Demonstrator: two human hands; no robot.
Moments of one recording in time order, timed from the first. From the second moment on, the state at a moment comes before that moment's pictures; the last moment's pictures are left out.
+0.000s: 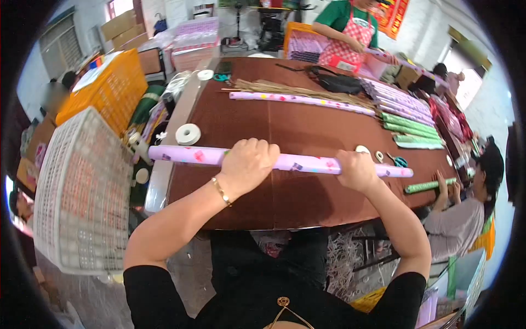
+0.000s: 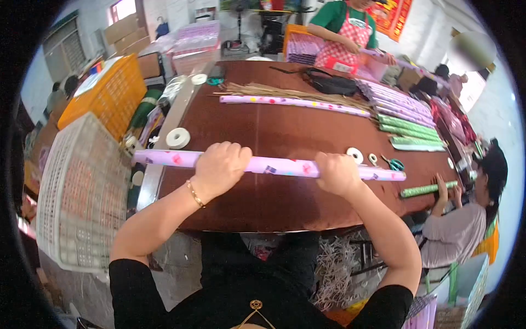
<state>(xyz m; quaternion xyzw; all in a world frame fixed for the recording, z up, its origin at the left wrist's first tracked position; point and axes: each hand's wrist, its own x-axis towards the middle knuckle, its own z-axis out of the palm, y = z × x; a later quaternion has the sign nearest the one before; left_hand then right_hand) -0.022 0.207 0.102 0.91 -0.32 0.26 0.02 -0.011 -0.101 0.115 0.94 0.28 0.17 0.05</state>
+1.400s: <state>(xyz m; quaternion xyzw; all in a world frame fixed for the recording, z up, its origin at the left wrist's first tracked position) 0.010 0.188 0.064 0.86 -0.32 0.39 0.03 0.021 -0.119 0.077 0.93 0.31 0.21 0.00</state>
